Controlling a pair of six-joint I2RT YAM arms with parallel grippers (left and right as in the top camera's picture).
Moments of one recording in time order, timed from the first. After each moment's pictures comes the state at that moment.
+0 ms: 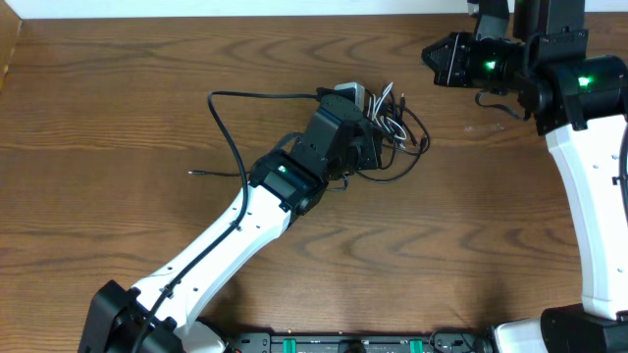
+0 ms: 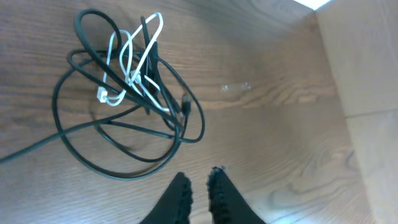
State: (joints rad) left arm -0.67 1.51 1.17 -0.32 0.12 -0.73; right arm 0.18 1.61 1.84 -0.96 -0.45 0.33
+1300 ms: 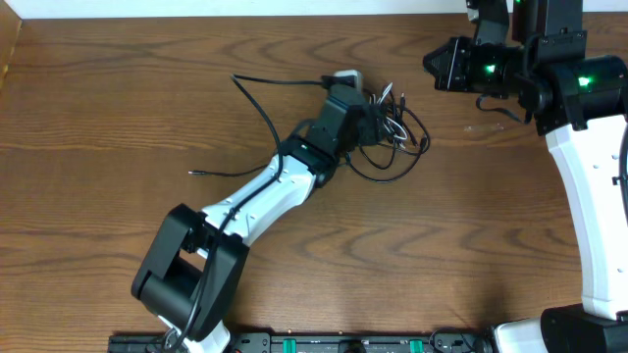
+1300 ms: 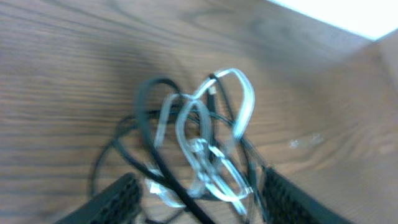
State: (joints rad) left arm -0.59 1.82 1.17 0.02 0.00 -0.65; right arm 0.18 1.61 1.84 -1.00 -0.43 0.33
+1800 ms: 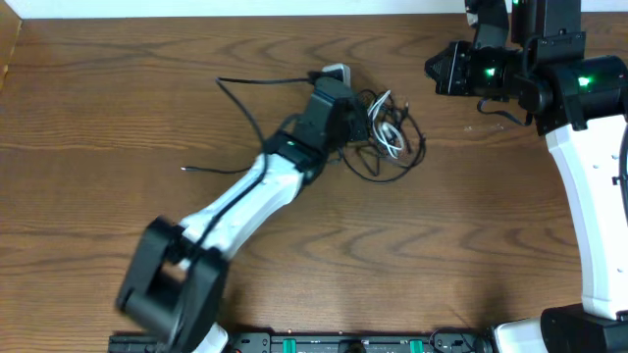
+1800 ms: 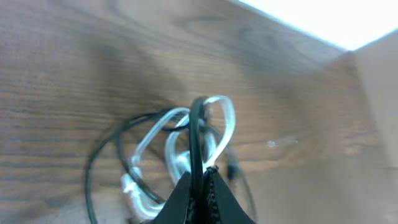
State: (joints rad) left arm -0.55 1.70 1.17 -0.05 0.10 -0.67; right arm 0.18 1.61 1.84 -1.04 -0.41 0.30
